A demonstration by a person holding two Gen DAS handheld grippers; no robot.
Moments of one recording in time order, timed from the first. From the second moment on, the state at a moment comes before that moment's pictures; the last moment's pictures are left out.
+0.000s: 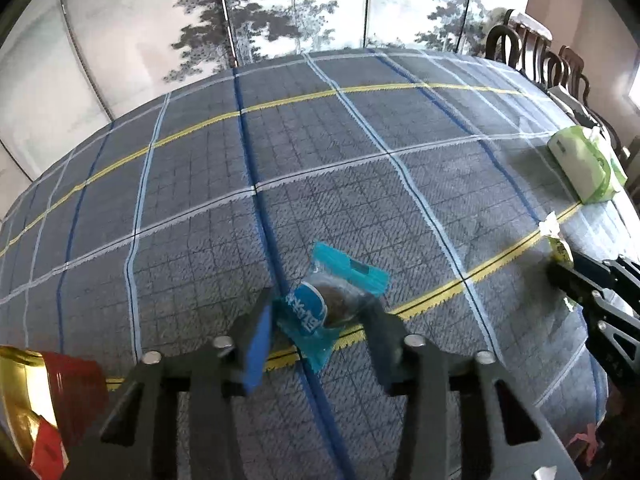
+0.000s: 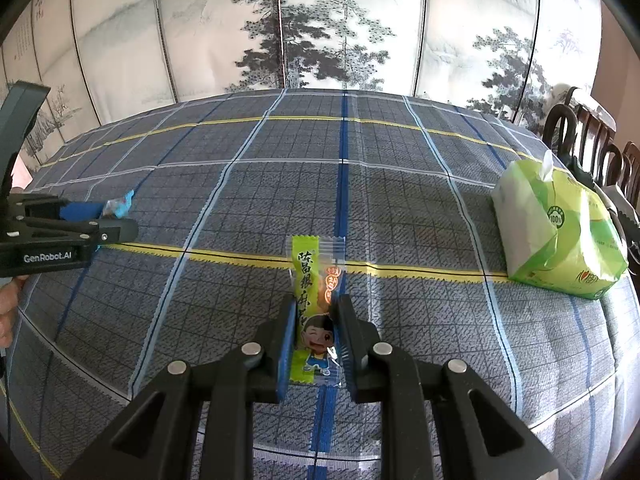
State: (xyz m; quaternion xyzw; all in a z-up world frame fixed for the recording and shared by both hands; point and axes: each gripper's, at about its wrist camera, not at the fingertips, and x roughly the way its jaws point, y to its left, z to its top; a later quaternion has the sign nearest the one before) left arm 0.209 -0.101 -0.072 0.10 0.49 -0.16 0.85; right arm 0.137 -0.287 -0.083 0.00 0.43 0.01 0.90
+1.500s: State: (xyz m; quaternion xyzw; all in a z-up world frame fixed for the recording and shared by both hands) left arm 0.066 -0.043 0.007 0.08 0.47 -0.04 0.88; right arm 0.137 -0.285 -0.082 -0.01 0.43 0.01 0.90
